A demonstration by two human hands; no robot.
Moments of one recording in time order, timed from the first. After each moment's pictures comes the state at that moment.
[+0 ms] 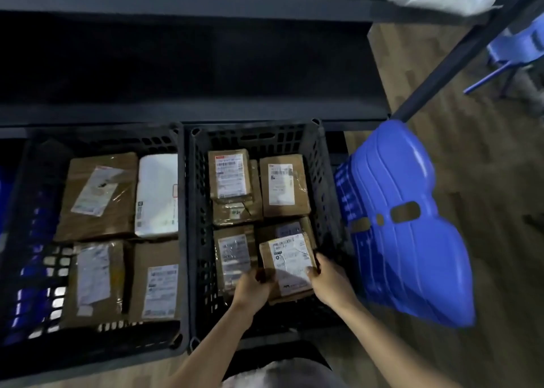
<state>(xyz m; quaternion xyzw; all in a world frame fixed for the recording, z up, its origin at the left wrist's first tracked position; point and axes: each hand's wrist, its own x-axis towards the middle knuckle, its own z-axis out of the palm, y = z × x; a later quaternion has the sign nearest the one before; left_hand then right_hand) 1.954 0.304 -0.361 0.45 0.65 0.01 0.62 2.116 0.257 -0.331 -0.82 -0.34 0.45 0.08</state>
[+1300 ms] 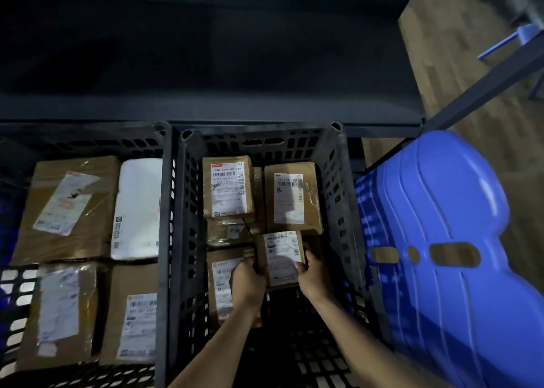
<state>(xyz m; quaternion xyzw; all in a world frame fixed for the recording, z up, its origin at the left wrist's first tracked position) 1.987 0.375 -0.455 0.53 0.71 0.04 0.46 2.119 0.336 -0.465 -0.84 -0.29 0.43 0.17</state>
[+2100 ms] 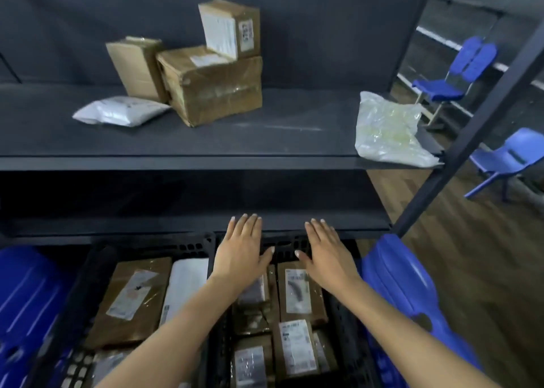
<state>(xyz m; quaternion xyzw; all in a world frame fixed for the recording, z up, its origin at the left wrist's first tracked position) 1.958 0.497 -0.179 0.88 0.47 0.07 0.02 2.148 0.436 -0.202 -0.73 -0.67 0.03 0.09</state>
